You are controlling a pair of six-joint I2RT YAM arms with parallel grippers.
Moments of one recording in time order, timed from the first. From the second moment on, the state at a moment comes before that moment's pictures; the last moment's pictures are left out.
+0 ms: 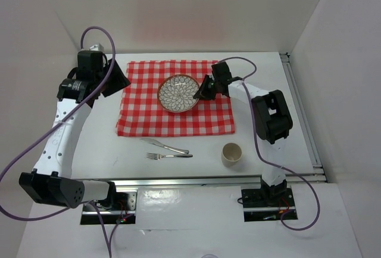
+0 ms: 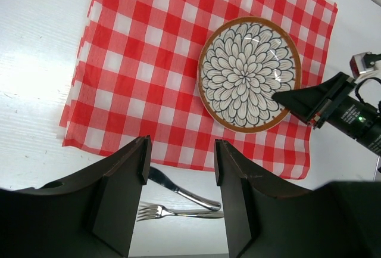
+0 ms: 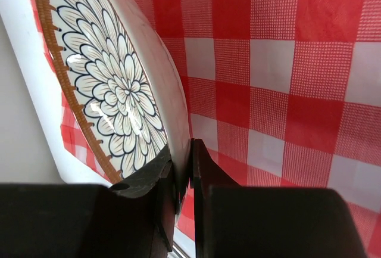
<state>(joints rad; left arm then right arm) -0.10 1.29 1.50 -0.86 -0.02 -0.56 0.37 2.06 1.48 -0.21 -0.36 0.74</state>
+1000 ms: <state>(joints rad) -0.10 1.31 1.40 -0.84 0.05 -0.55 0.40 1.30 1.33 -0.68 0.11 0.63</state>
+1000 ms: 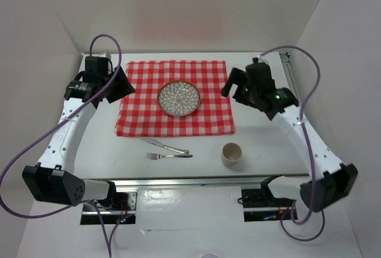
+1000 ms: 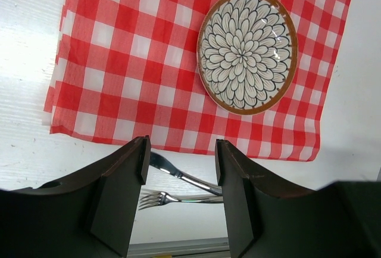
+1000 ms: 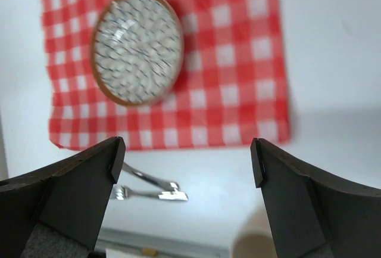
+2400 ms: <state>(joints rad) -0.22 1.34 1.32 -0.79 0.14 -0.50 0.38 1.50 1.49 -0.76 0.23 0.74</state>
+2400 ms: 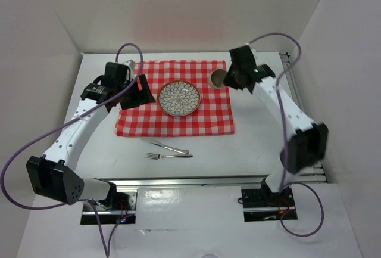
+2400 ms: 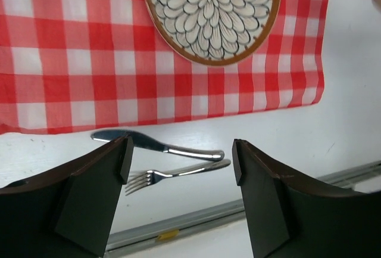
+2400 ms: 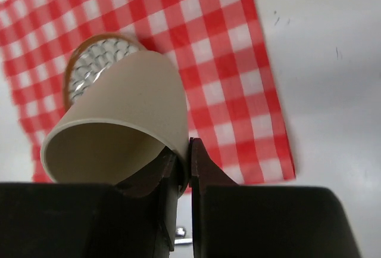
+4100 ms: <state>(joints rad) -0.55 1.26 1.07 -0.87 -0.08 -0.67 0.20 2.48 2.43 -0.74 0.01 0.51</state>
